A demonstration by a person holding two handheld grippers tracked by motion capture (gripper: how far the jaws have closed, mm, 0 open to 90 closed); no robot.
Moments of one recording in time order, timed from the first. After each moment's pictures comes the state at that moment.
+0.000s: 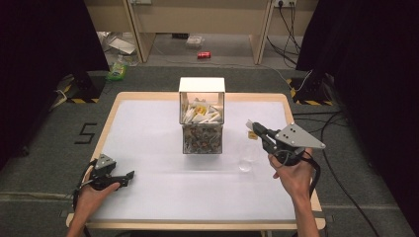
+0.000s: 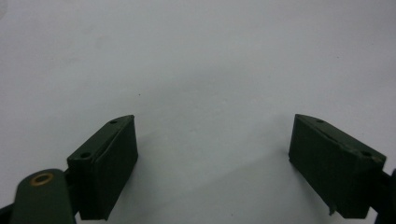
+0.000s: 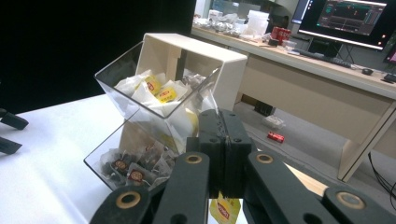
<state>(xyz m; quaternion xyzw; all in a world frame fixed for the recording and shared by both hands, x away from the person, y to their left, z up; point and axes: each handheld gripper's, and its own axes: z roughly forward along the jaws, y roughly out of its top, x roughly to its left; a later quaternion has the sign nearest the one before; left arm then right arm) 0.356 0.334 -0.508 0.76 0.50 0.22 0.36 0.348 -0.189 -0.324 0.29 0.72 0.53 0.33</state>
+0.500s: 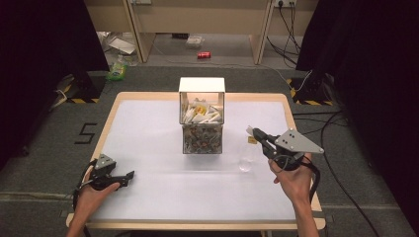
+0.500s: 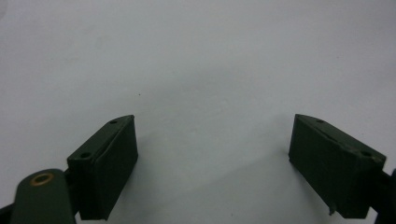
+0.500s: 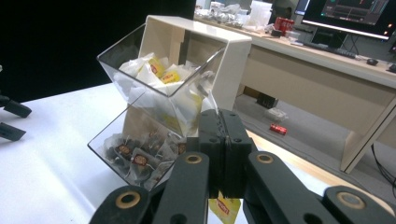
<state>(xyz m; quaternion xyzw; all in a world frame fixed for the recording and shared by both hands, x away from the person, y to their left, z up) 0.356 0.334 -0.508 0.76 0.50 0.22 0.36 0.345 -0.192 -0.338 0.29 0.73 0.53 0.33</state>
